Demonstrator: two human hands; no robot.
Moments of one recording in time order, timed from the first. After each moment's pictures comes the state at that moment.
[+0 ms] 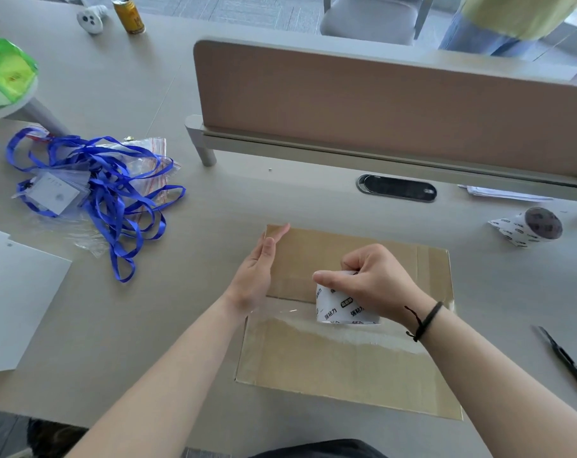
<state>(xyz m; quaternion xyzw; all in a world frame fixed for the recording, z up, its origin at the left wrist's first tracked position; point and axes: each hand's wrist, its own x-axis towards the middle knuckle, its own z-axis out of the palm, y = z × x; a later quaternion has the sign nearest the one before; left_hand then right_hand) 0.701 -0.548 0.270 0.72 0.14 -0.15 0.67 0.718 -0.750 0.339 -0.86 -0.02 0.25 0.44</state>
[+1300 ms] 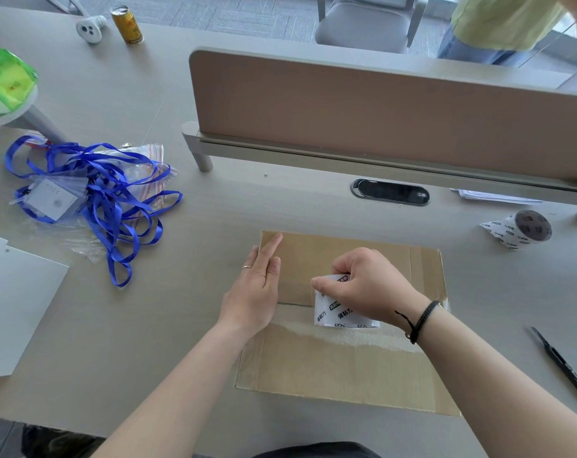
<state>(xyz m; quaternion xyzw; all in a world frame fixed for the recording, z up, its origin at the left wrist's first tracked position) 0.678 -0.559 0.273 0.87 0.13 -0.16 0.44 0.719 -0.753 0.346 -0.91 -0.08 0.25 0.32</state>
